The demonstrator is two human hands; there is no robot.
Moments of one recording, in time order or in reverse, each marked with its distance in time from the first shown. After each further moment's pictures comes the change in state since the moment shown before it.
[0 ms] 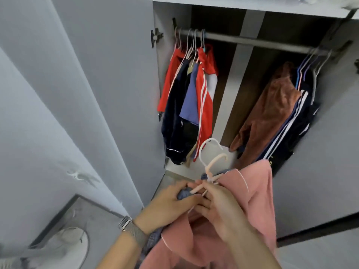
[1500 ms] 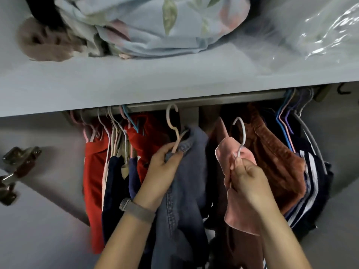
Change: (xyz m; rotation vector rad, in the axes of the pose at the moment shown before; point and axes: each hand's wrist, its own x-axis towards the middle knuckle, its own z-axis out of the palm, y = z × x) left_hand 0.537 0.122 -0.119 -0.282 0.069 0.169; right_hand 0.326 -0.349 -0.035 -0.149 0.555 -0.591
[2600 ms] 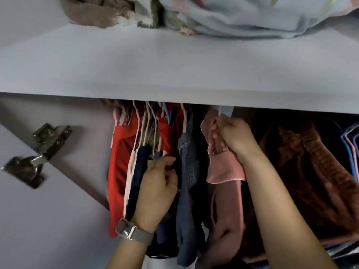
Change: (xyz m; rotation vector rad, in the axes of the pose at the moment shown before) left_hand 0.001 -0.070 -0.081 0.555 0.258 0.088; right_hand 0.106 -0.048 0.131 -0.198 -0.296 -0.099
